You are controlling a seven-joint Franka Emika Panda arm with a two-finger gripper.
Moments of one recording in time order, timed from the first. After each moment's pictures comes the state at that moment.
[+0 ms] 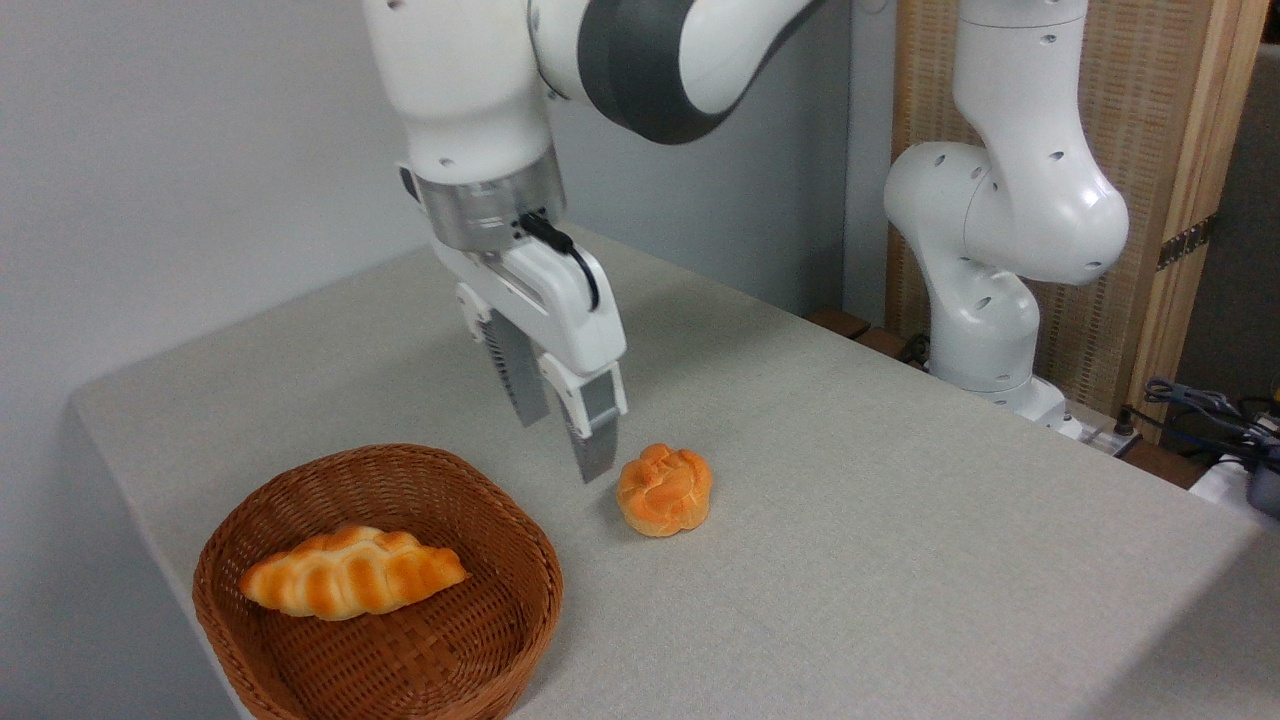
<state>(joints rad) -0.01 -0.02 -0.01 -1.86 -0.08 1.75 0.84</state>
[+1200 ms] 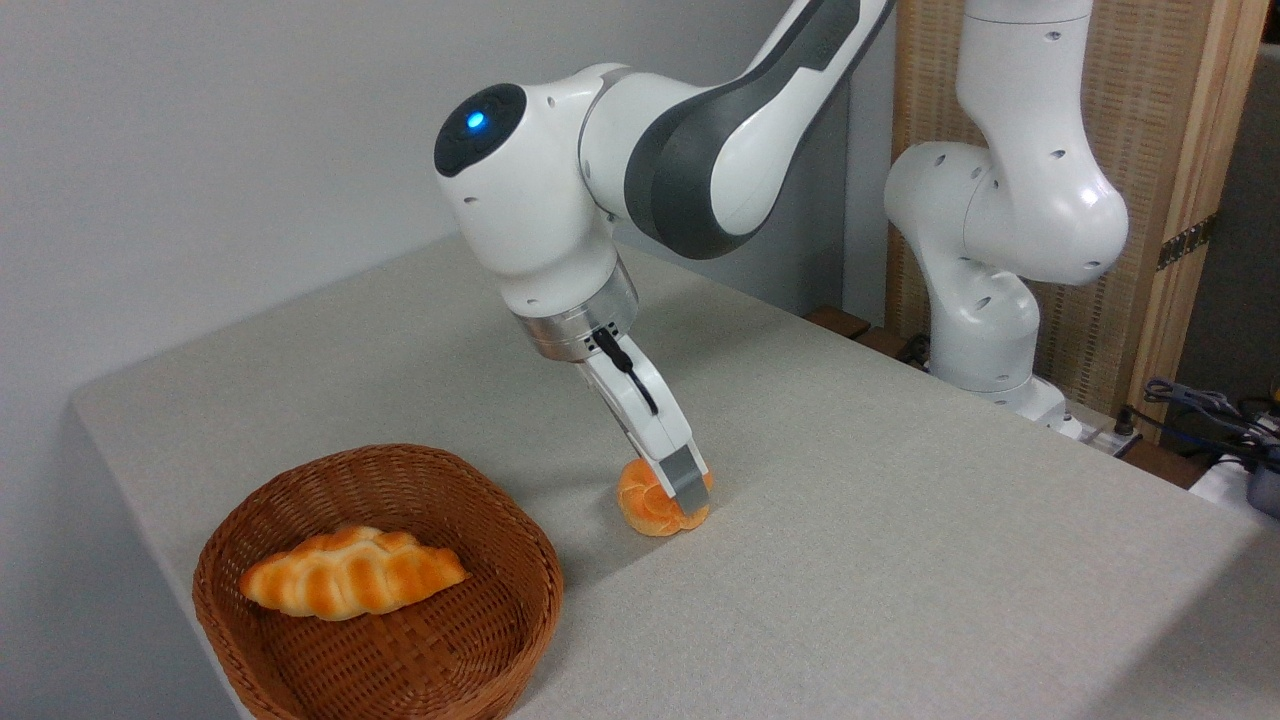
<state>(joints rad) -0.02 -0.05 -0.02 -2.12 -0.05 1.76 1.00</state>
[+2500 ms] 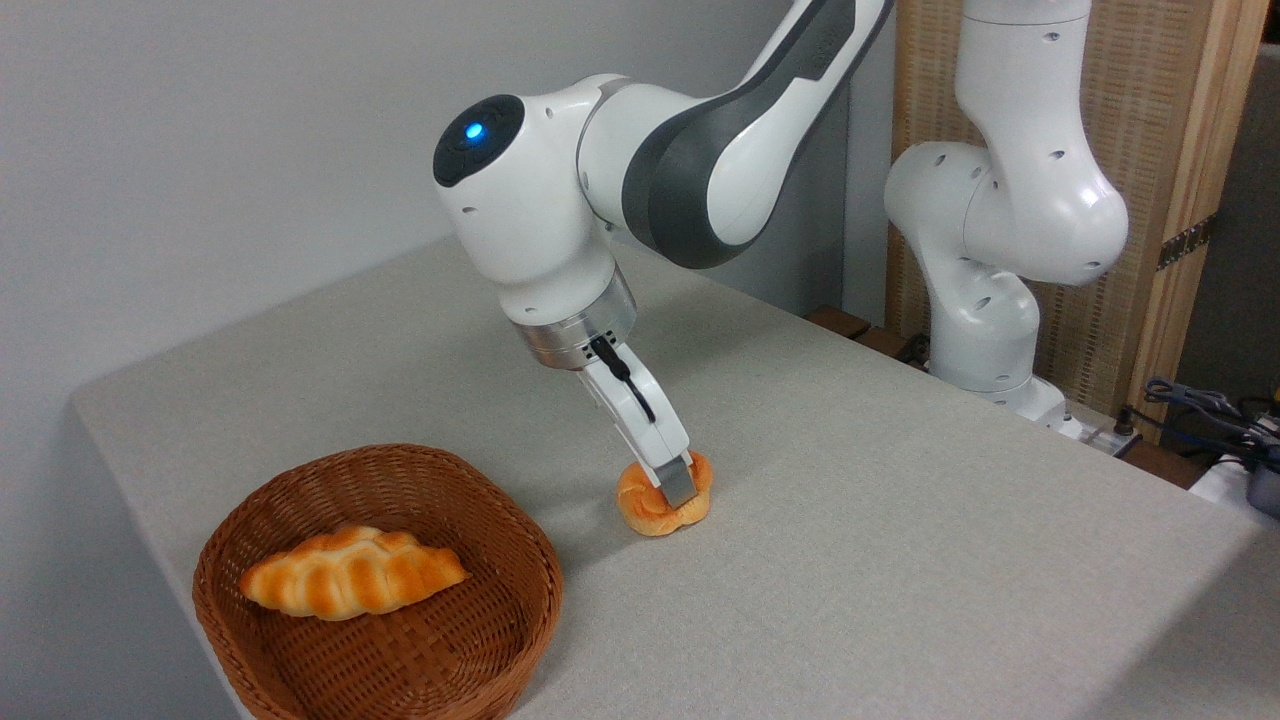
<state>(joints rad) -0.02 -0.04 -0.02 -2.12 -0.05 1.78 1.00</state>
